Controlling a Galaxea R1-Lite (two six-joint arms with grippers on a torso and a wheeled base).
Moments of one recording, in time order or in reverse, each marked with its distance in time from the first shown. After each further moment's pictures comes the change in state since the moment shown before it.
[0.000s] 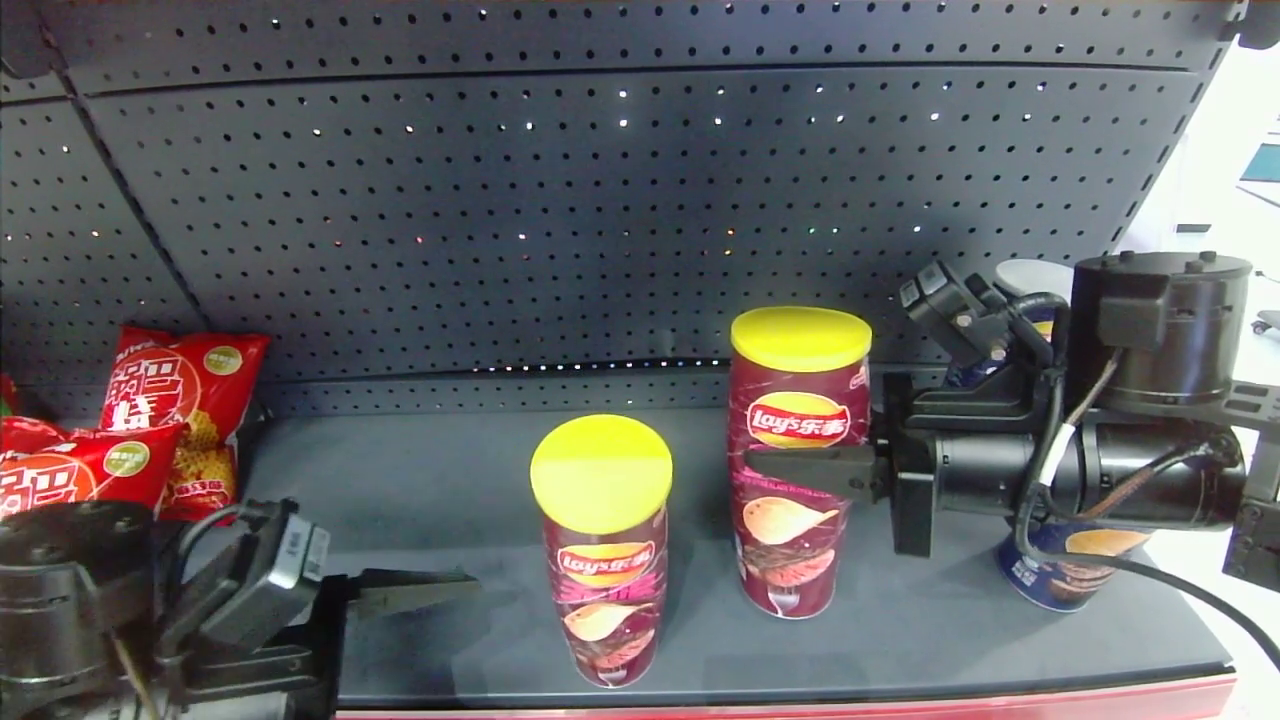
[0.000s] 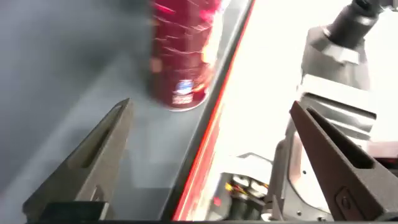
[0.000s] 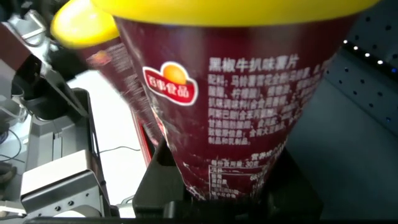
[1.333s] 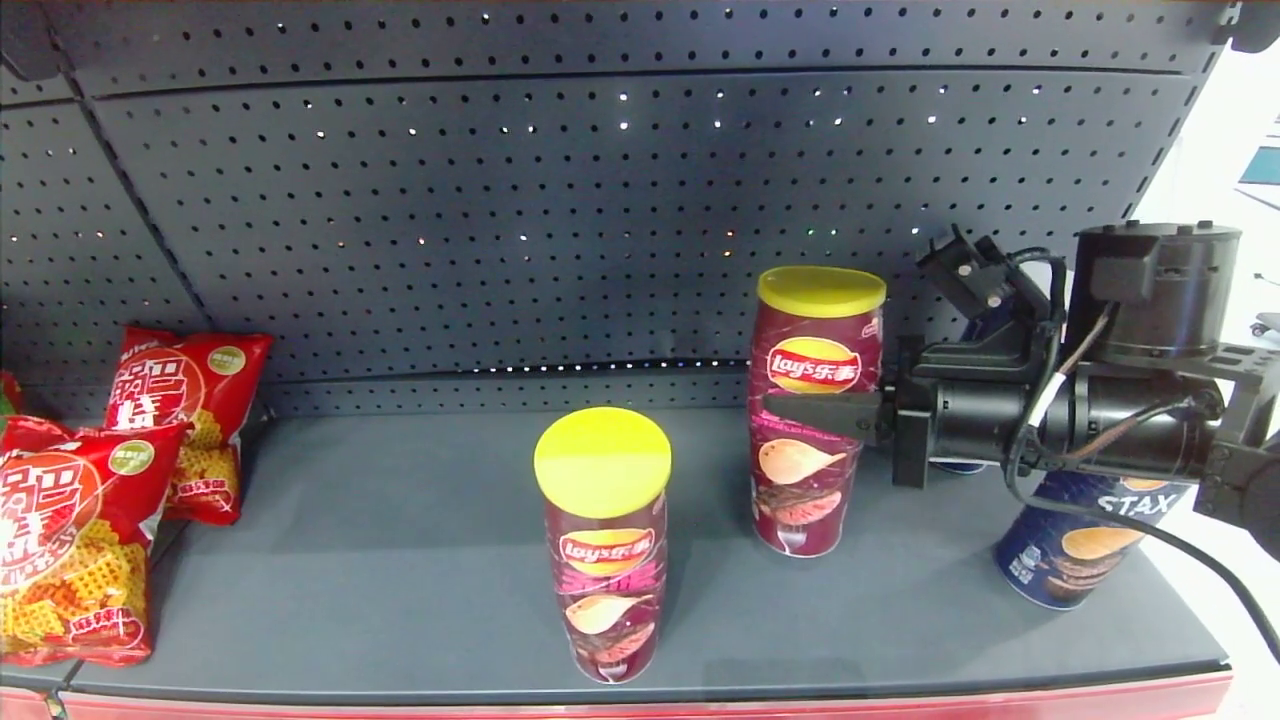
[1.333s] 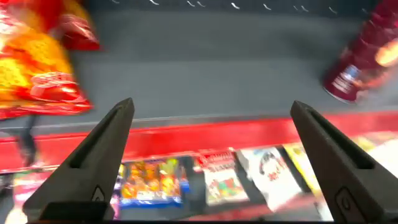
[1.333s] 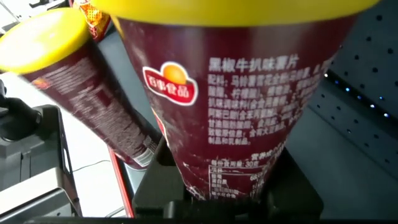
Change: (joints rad) left arm 0.488 -1.285 0.125 0.829 0.577 -0.322; right arm -0.094 0.039 -0.070 -0.001 0.004 0.001
